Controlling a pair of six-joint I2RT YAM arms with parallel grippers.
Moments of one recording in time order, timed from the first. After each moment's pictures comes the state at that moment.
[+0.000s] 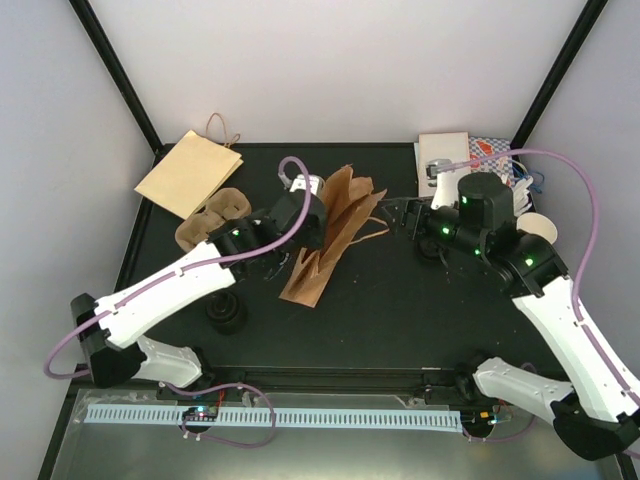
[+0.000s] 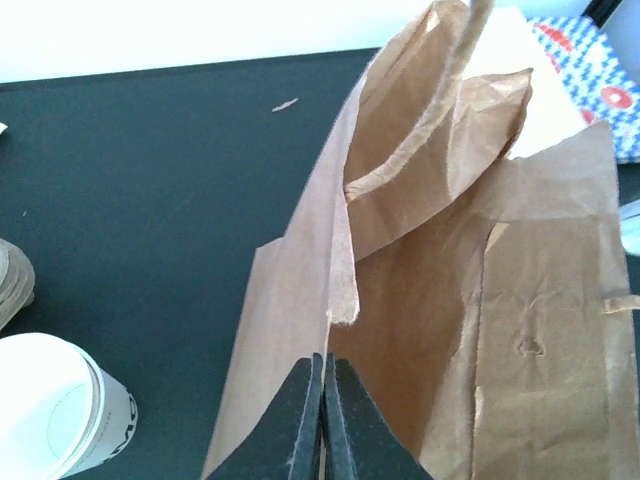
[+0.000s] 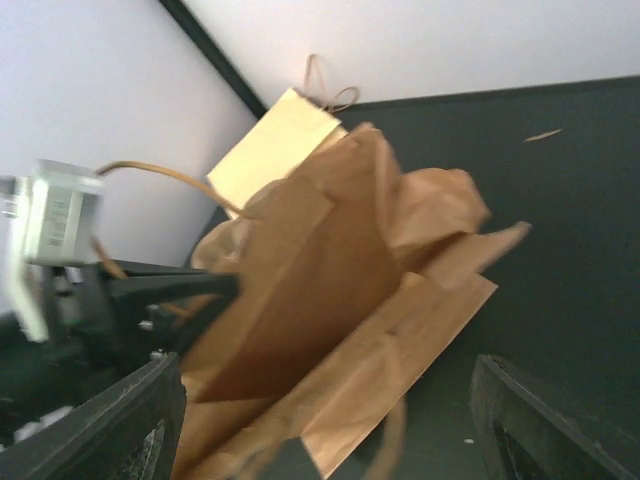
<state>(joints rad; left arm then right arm) -0.97 1.38 1.39 -0.74 -0.51 -0.55 0.58 1.02 1.33 -0.73 -0.21 0.51</state>
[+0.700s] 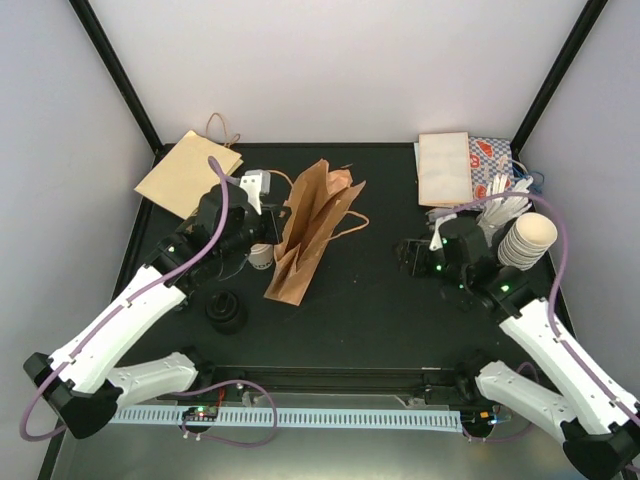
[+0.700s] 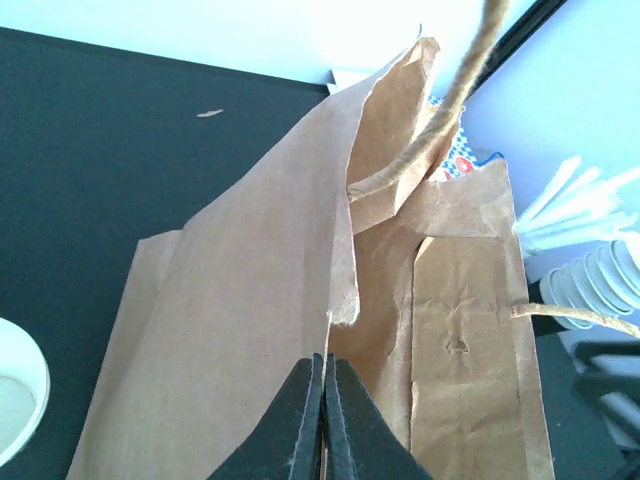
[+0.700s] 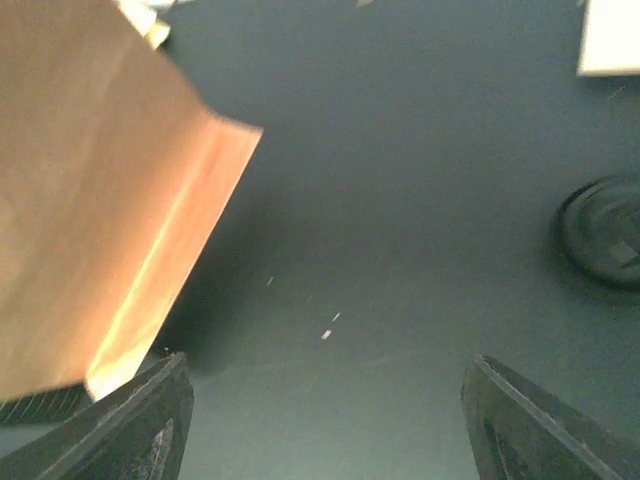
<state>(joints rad) -0.67 1.06 1.18 -0.59 -0.05 -0.59 0.58 0.85 0.98 -0.78 0.09 0.52</state>
